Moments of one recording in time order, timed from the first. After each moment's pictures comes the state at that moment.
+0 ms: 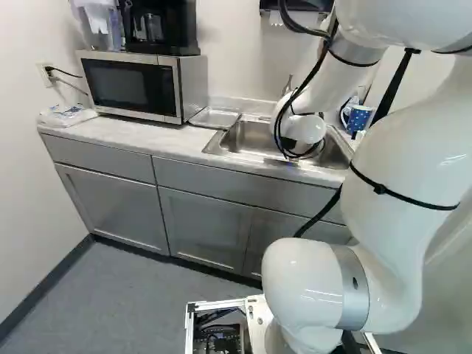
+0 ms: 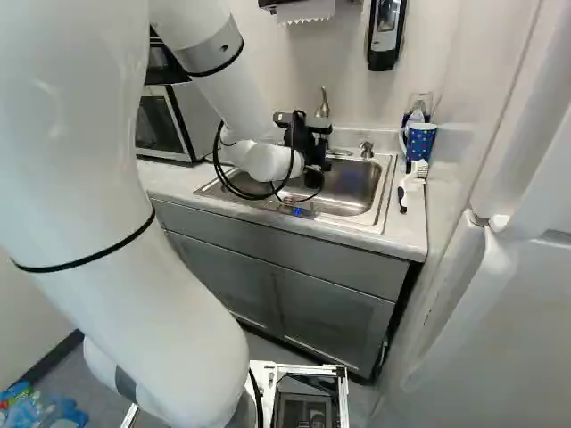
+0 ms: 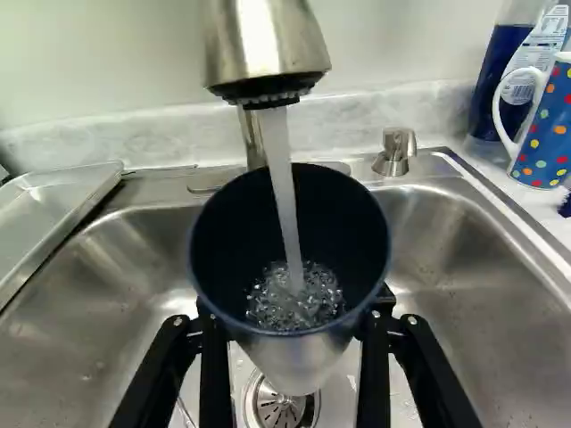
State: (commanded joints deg) arm -15.0 -3.3 -37.3 7.7 34.3 0.0
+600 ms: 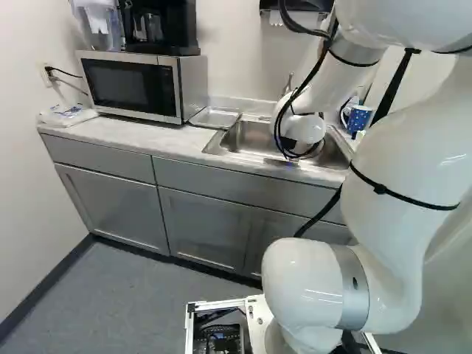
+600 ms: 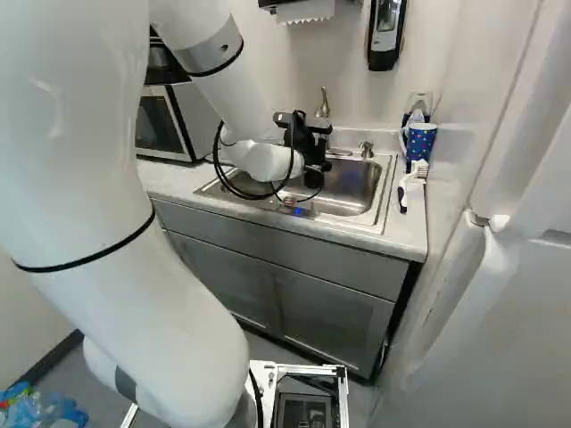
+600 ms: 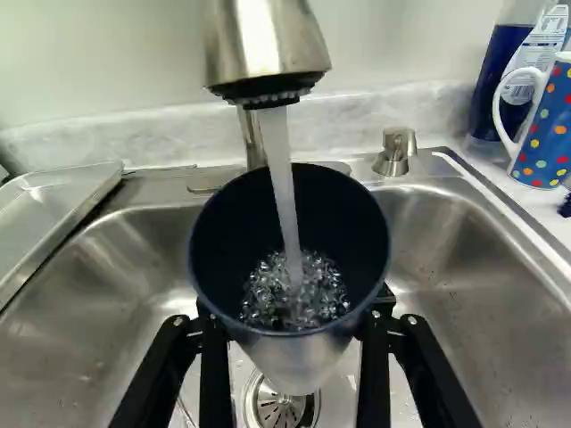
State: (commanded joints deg) arm -15.0 -3.3 -37.3 7.7 34.3 0.0
